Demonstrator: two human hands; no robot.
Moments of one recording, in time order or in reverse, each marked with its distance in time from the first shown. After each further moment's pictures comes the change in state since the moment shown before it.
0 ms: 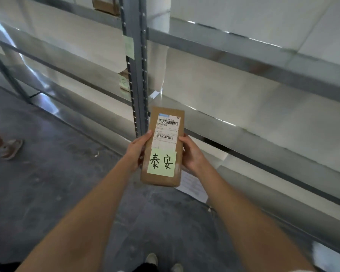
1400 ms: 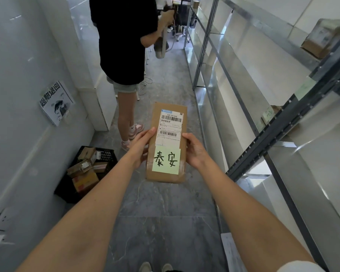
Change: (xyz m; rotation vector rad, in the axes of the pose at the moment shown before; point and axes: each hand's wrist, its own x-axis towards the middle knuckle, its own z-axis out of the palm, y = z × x) left_hand -0.193 -0.065 -0.150 -0.472 0.836 0.305; right_hand -0.007 0.111 0.206 -0.372 -0.835 0.557
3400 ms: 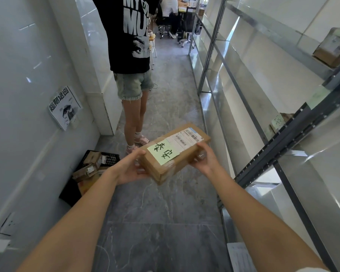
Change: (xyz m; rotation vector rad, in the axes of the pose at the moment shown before) left_hand -0.012 0.001 -0.077 -0.138 -0.261 -0.348; right_hand 0.005 -0.002 -0.001 0.220 0.267 0.052
